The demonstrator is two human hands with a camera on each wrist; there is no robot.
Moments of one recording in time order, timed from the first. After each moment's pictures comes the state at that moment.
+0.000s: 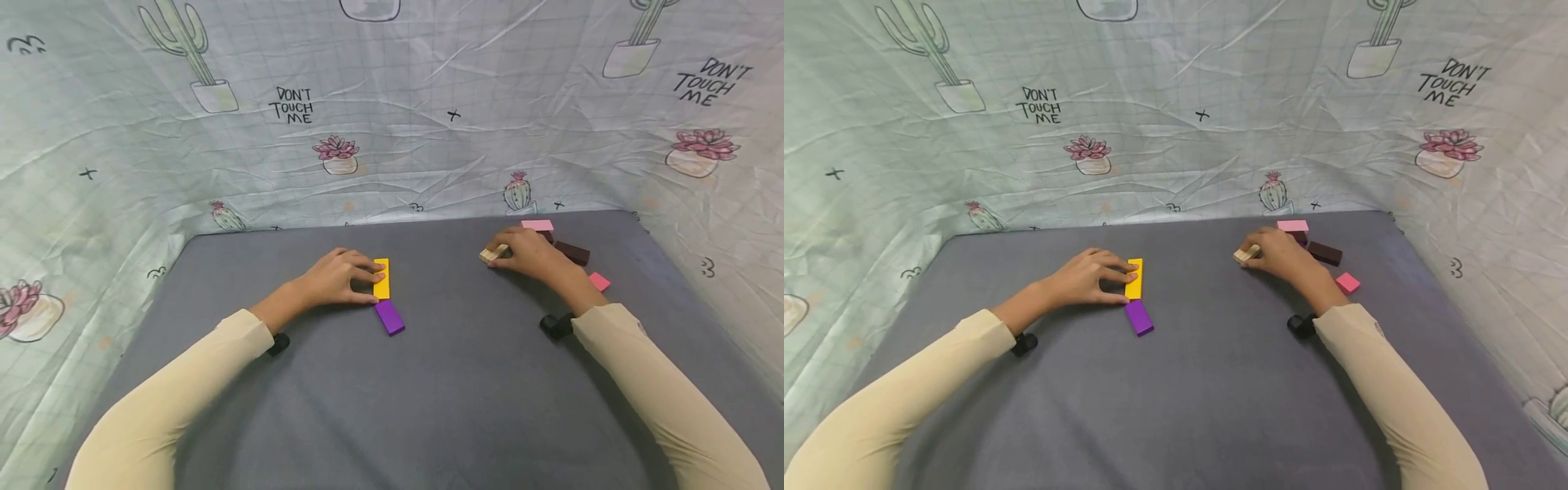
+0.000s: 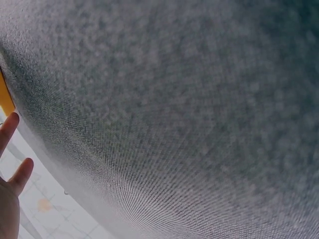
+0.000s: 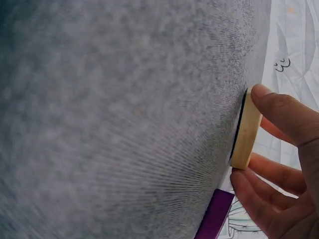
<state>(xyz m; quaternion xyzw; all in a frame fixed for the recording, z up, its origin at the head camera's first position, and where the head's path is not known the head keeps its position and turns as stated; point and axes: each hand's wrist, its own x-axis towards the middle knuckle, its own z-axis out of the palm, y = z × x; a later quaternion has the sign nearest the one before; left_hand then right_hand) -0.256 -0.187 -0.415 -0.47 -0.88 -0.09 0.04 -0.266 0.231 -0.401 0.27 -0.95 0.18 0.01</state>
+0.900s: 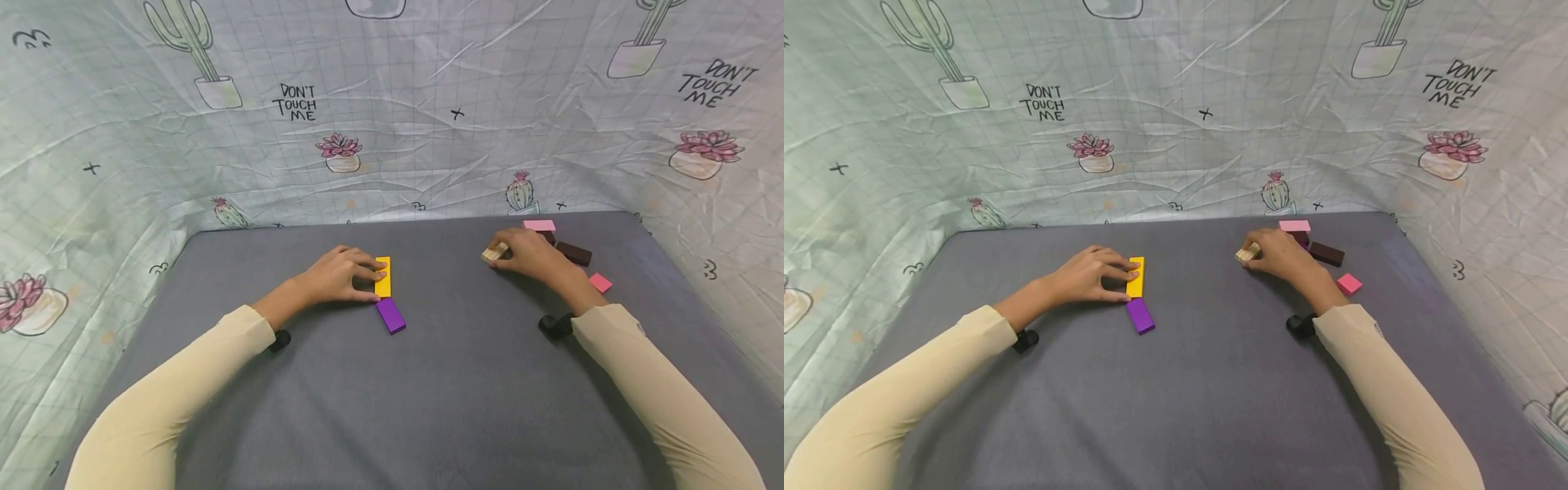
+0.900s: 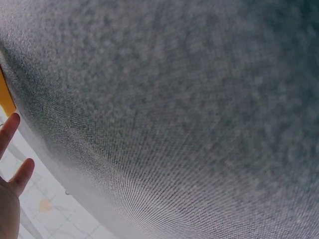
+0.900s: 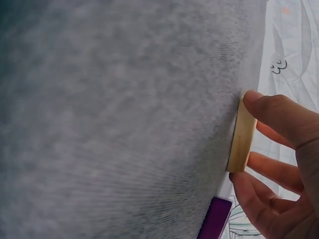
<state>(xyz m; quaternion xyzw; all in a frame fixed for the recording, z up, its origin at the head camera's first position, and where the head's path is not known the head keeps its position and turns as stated) -0.256 -0.187 -0.412 -0.45 -0.89 -0.09 0.01 -0.268 0.229 -0.403 0.27 -0.95 0.18 0.02</state>
